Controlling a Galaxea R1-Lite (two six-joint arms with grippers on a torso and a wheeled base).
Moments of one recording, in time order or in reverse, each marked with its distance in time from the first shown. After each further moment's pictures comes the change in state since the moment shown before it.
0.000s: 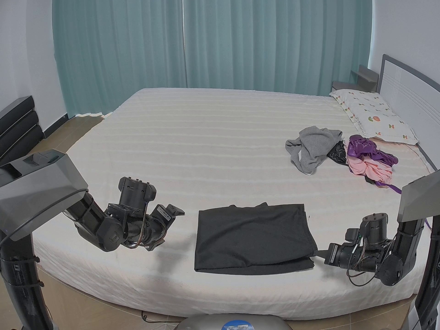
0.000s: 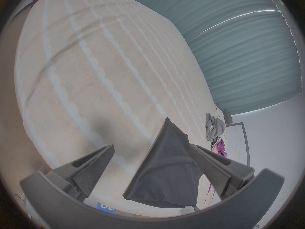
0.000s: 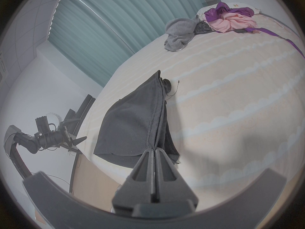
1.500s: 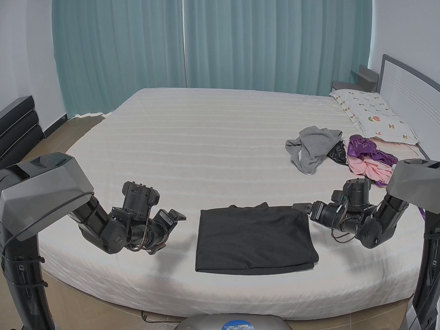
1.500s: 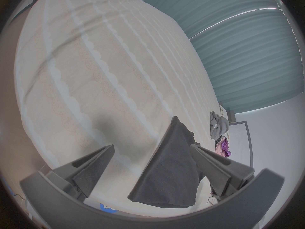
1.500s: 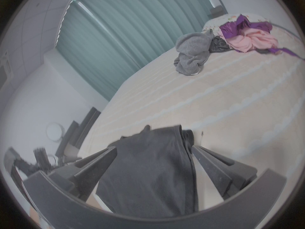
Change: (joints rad) left arm -0.005 0.033 -0.004 0.003 0.002 0.002; right arm -0.025 0.076 -0.510 0.275 -0.005 0.027
